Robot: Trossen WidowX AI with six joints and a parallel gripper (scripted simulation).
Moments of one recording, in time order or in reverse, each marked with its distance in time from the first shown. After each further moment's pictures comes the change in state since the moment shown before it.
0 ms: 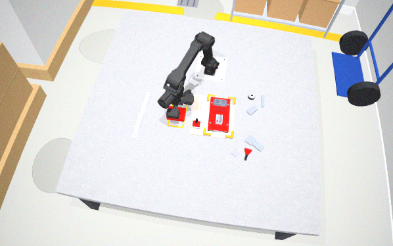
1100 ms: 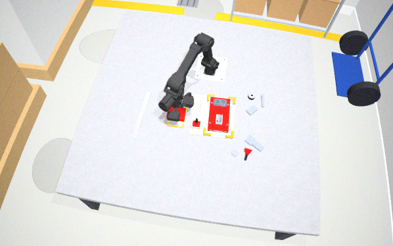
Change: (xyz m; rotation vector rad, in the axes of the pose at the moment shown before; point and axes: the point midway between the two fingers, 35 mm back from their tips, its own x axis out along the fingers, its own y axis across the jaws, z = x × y) arm 0.024 0.000 0.002 -0.005 -0.002 0.003
